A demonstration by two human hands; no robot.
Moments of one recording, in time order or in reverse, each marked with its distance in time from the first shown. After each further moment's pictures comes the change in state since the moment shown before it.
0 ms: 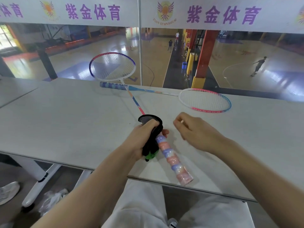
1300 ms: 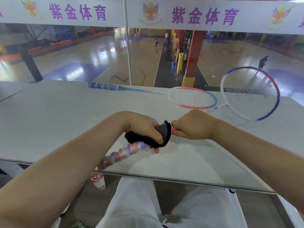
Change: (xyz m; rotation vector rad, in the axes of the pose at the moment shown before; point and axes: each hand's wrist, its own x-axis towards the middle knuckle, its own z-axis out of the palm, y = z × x) left_hand 0.009 0.056 0.016 1.297 -0.732 -0.045; right_hand 0.018 0.050 -0.016 -0.717 -0.049 -0.671
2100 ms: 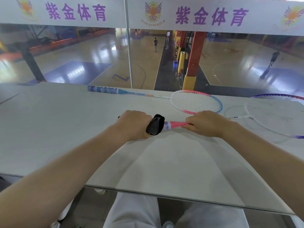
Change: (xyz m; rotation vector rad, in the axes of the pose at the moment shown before) left_hand 0.041 -0.051 -0.027 0.937 0.787 -0.051; right_hand 0.009 0.056 0.014 0.068 -0.277 0.342
